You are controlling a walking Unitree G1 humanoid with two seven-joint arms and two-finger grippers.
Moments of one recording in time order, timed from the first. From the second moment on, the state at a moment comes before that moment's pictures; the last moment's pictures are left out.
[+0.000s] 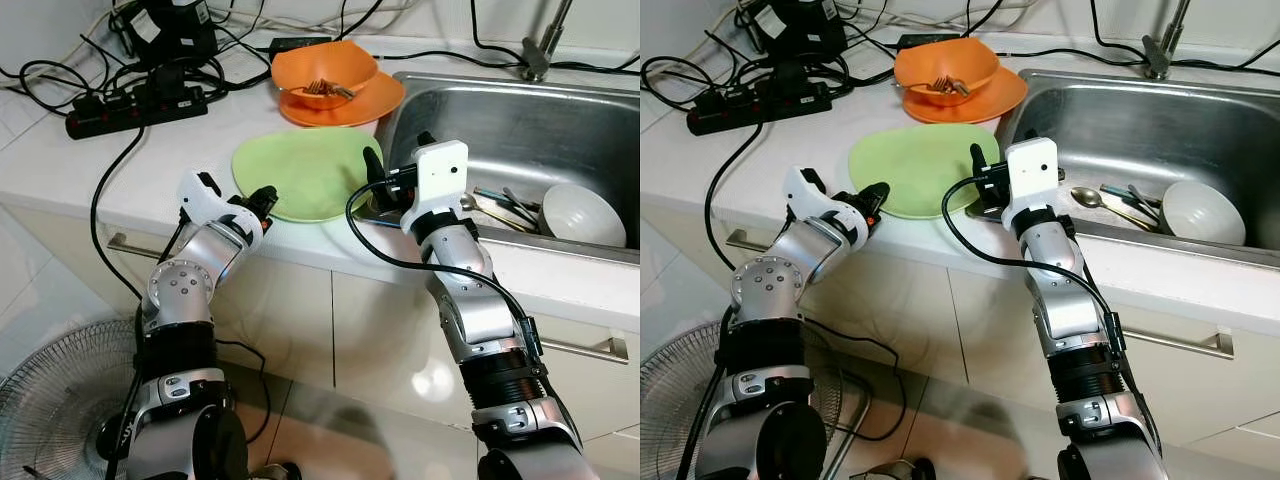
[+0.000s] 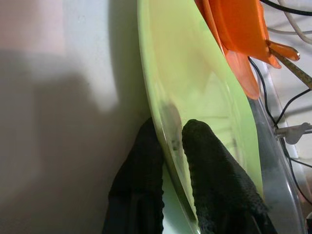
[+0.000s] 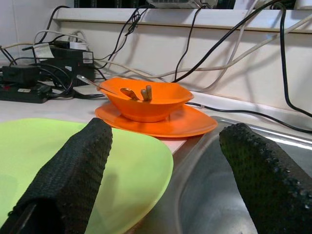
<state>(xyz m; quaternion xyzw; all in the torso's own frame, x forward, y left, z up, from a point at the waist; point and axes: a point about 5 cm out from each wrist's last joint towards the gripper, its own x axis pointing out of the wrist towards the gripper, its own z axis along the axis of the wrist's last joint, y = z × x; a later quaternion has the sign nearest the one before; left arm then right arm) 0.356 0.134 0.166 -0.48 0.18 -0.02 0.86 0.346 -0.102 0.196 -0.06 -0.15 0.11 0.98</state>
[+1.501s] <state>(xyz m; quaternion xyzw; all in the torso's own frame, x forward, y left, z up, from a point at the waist) 0.324 0.144 0.164 -0.48 0.12 -0.08 0.87 0.365 -0.108 0.203 -0.08 -0.14 0.11 0.98</state>
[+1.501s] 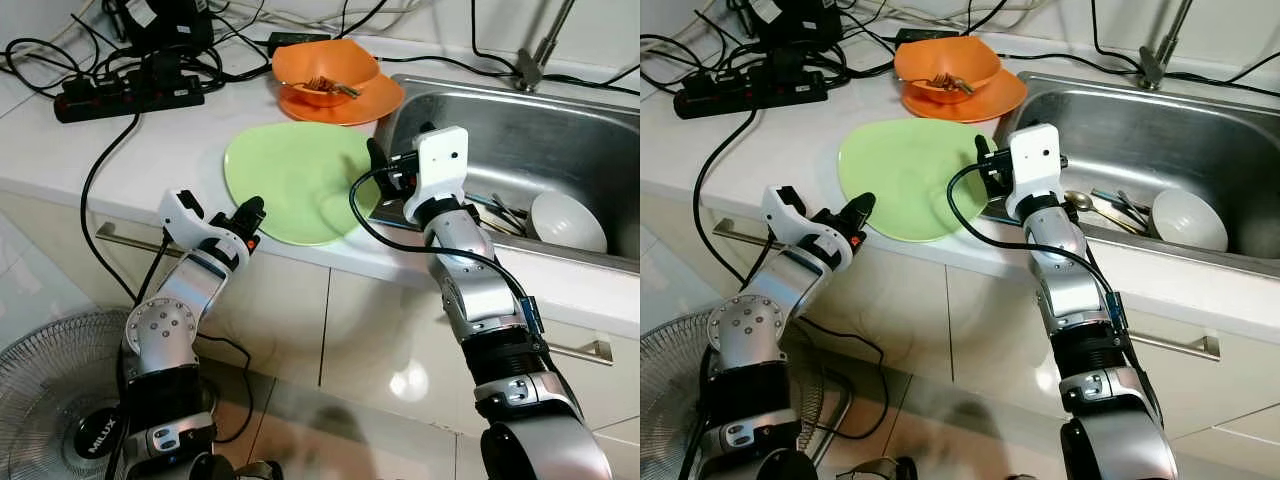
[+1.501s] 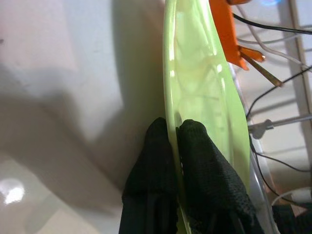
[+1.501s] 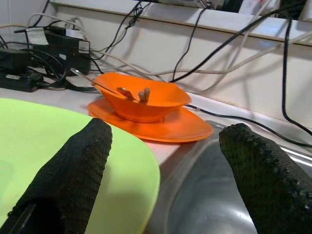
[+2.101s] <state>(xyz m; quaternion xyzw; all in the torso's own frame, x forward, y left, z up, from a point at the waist) 0.323 0.133 0.180 -0.45 0.07 -0.14 0.88 0.368 -0.149 0.232 -0.03 -0.19 0.04 0.98</state>
